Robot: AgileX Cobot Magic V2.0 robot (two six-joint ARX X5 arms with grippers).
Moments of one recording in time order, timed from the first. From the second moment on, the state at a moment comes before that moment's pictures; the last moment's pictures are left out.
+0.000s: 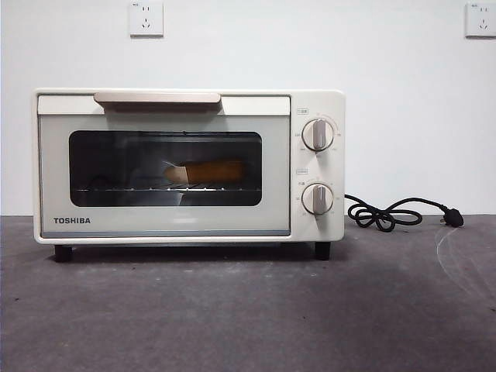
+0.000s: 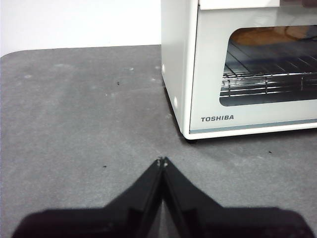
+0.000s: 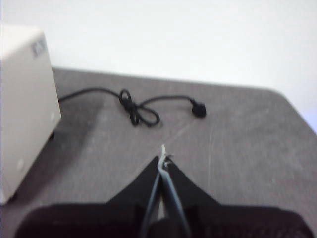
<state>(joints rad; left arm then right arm) -0.06 0.04 0.02 -0.17 -0.02 0.00 -0.09 0.50 0.42 -0.05 -0.09 -0.15</state>
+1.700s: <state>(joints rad) -0.06 0.05 0.02 -0.17 -0.02 0.00 -0.18 0.01 0.02 -0.18 -0.11 -0.08</state>
